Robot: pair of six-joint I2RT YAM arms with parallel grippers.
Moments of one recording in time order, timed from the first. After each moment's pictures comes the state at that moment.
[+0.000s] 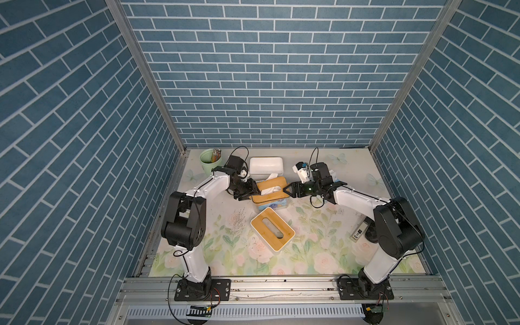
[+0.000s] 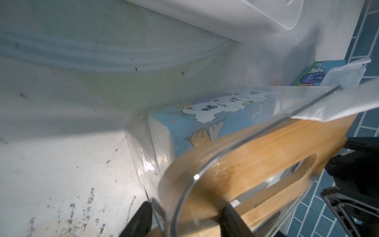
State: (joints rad) left arm -0.28 1.81 1.31 -0.72 0.49 -0.48; right arm 0.53 1.72 1.08 -0.07 -0.52 0.29
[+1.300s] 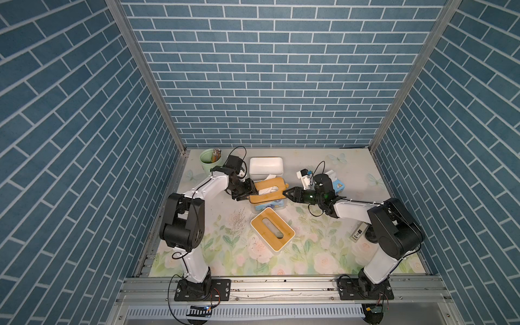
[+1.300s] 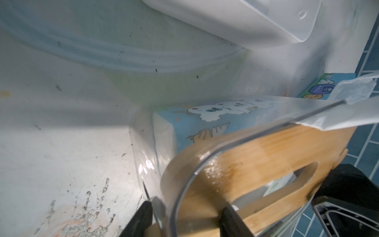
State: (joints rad) left arm -0.28 1.80 1.31 -0.74 0.42 -0.52; right arm 0.54 1.72 0.82 0.42 -0.61 0.66
